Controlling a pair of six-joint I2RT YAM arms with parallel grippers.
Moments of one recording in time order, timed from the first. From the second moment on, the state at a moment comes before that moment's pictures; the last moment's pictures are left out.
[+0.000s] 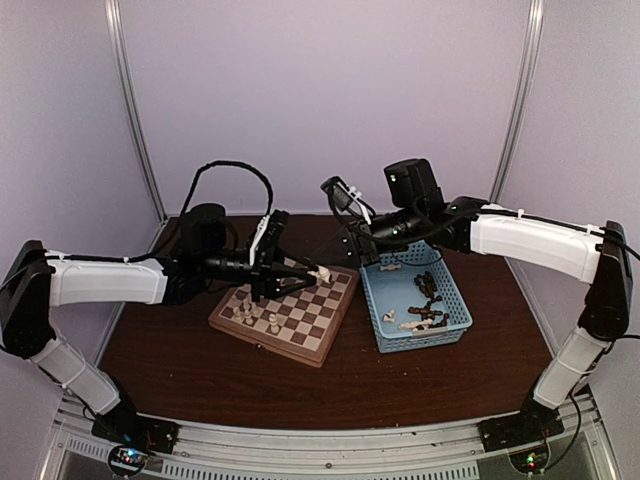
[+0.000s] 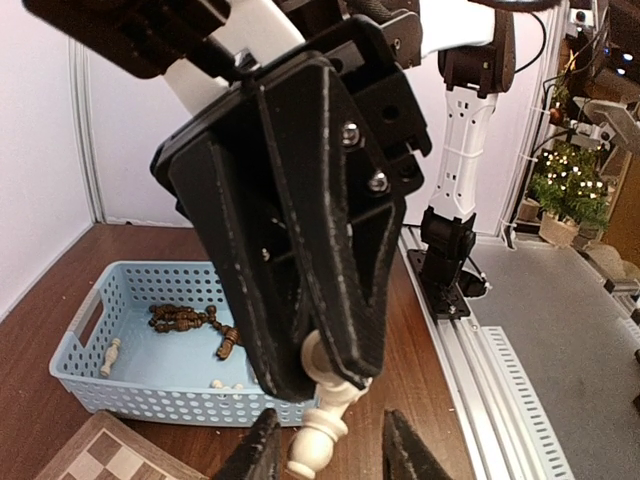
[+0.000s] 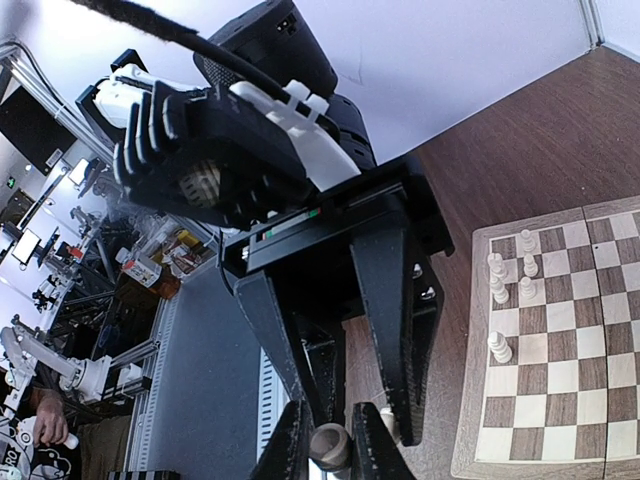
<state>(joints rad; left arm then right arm) -0.73 1.50 0.88 0.48 0.90 0.03 0.77 1.65 1.40 -0.21 -0.91 0.26</state>
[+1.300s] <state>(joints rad) -0.73 1.52 0.89 0.40 0.89 0.06 0.77 1.63 1.40 -0.27 -0.85 0.20</state>
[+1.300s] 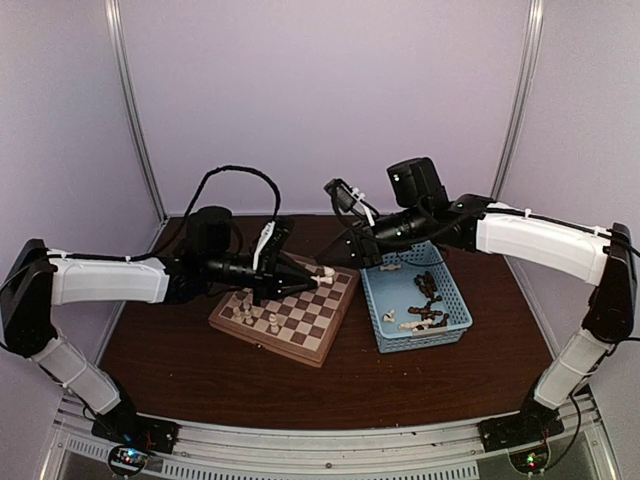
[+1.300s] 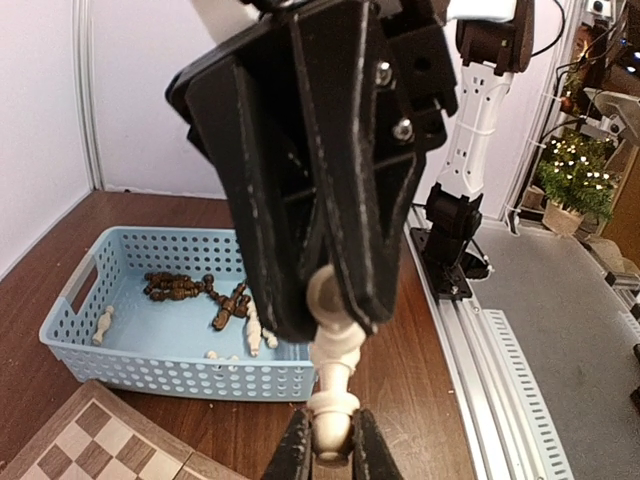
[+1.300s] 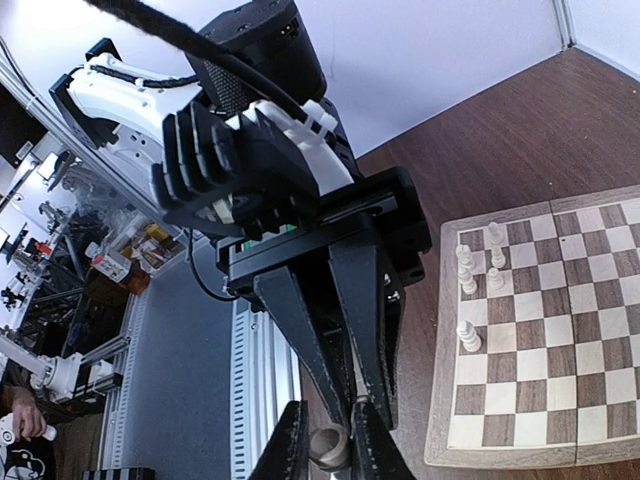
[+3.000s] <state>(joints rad) -0.96 1.98 1.69 -1.17 -0.10 0.80 0.69 1.25 0.91 0.02 -0.12 0.23</state>
